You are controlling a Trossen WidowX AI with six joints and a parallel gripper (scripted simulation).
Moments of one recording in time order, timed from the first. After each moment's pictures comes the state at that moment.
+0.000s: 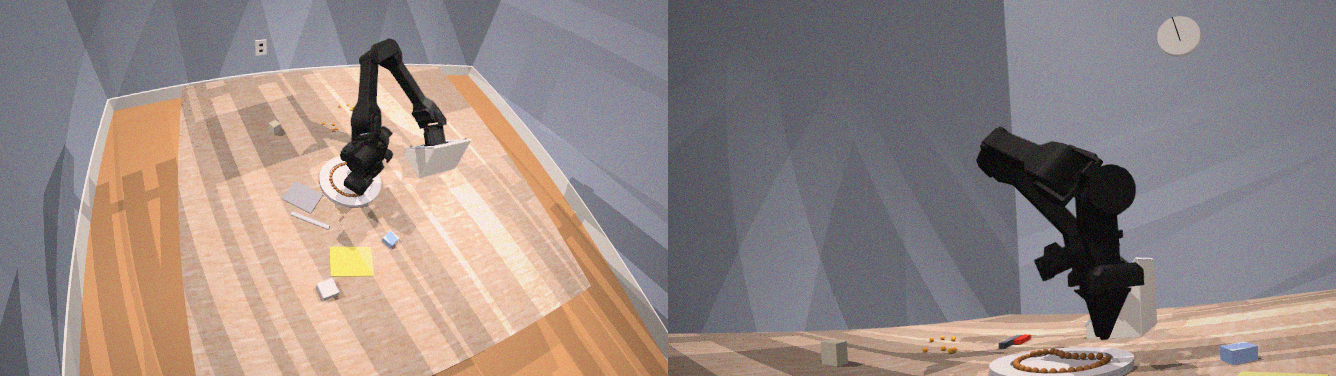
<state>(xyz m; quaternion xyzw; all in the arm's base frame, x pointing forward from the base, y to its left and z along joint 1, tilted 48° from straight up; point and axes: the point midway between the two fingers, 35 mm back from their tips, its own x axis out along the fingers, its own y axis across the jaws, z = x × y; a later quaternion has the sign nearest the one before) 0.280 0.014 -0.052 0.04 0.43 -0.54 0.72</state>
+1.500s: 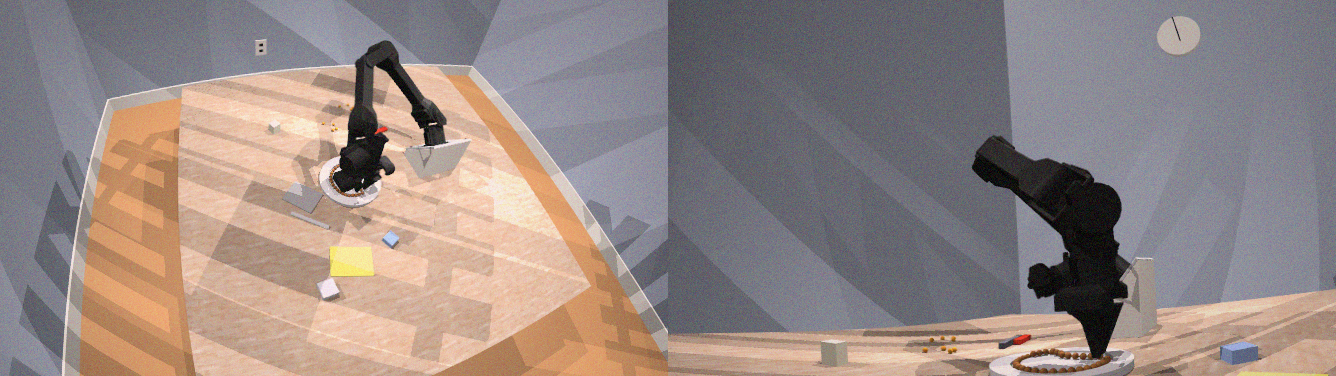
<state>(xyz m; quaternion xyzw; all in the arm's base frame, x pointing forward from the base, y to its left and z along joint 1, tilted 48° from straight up) 0.291 -0.004 -0.065 0.21 0.30 -0.61 0.70</state>
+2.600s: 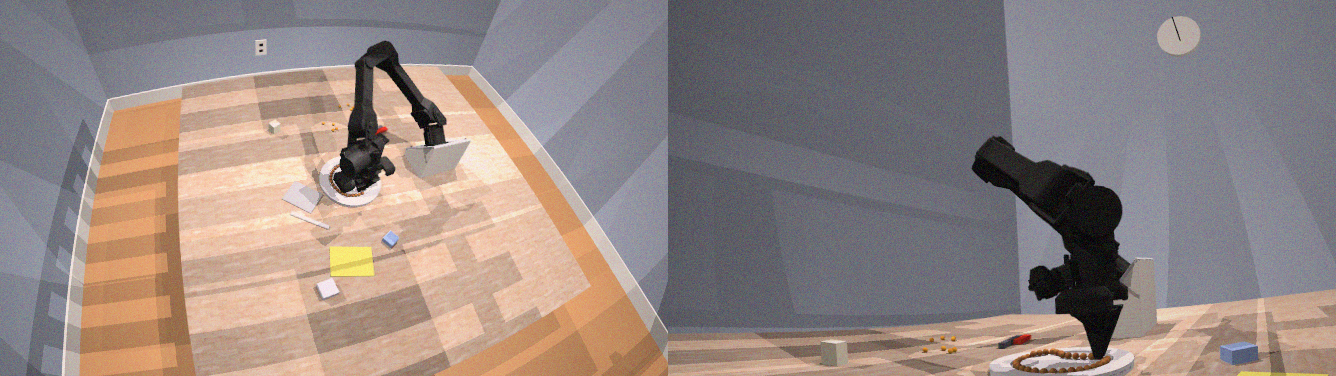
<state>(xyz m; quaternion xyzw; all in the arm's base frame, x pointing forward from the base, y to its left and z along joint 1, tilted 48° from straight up) 0.289 -0.007 -0.068 0.21 0.30 -0.61 0.70</state>
